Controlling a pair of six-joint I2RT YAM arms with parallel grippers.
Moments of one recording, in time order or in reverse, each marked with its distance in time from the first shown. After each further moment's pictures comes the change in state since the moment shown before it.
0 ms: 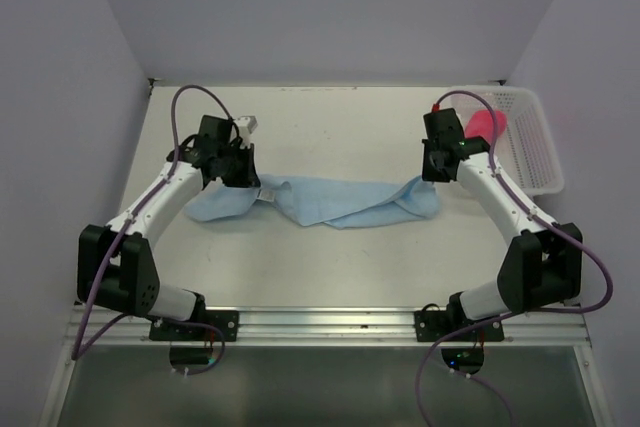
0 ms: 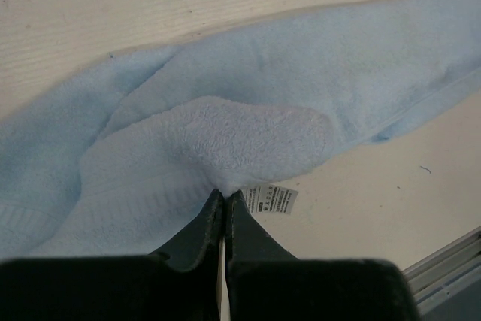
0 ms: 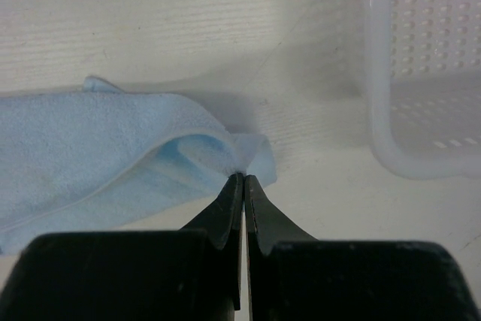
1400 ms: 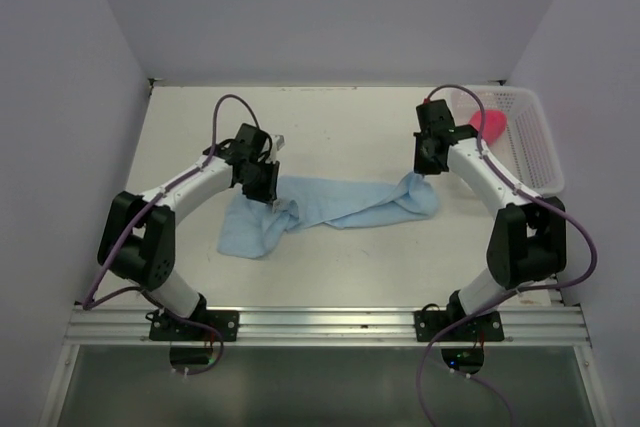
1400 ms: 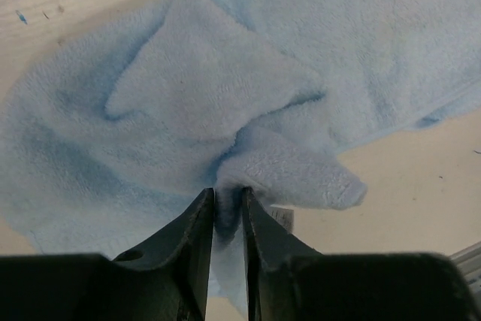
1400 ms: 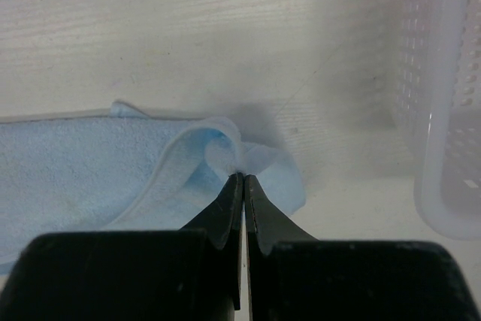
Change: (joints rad) left arm -0.162 0.136 0.014 -0.042 -0.075 -0.027; right arm -0.007 0.143 0.083 0.028 -0.067 0.001
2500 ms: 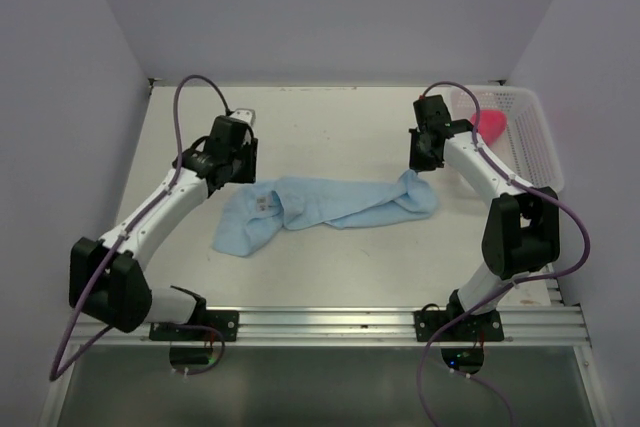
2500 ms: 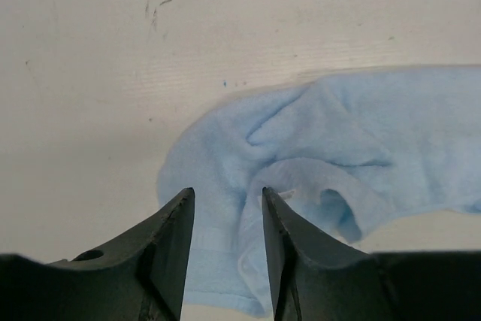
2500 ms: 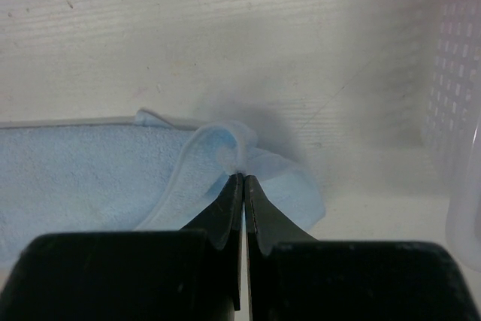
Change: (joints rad) left arm 0.019 -0.153 0.042 0.010 -0.396 -0.005; right arm -0.005 0.074 0.063 0.005 -0.060 0.000
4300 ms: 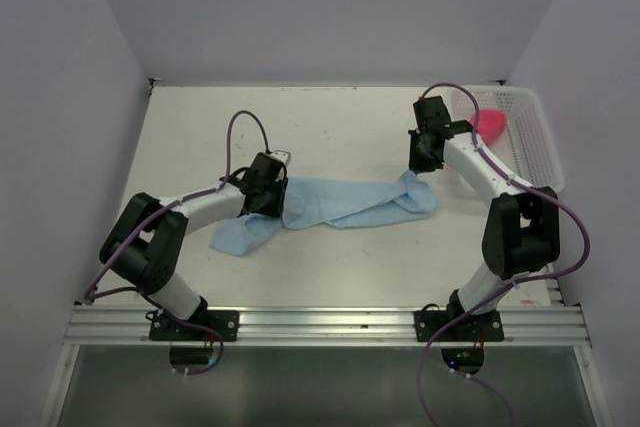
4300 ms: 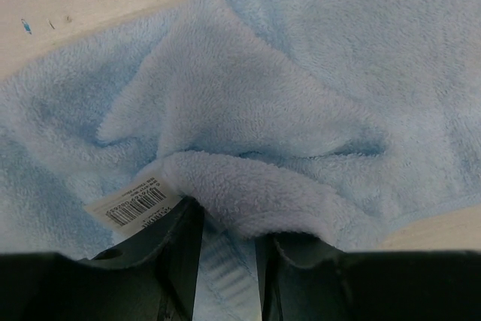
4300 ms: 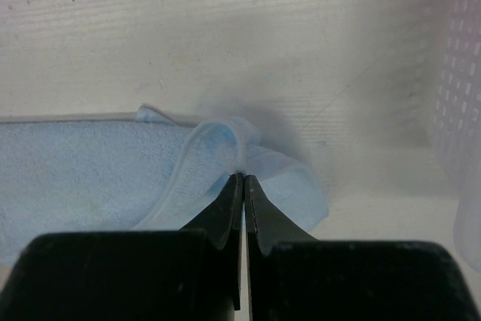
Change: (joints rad) left arm -0.148 0.173 -0.274 0.360 0.119 -0.050; right arm 0.000 0.000 -0.010 0.005 -0.016 -0.004
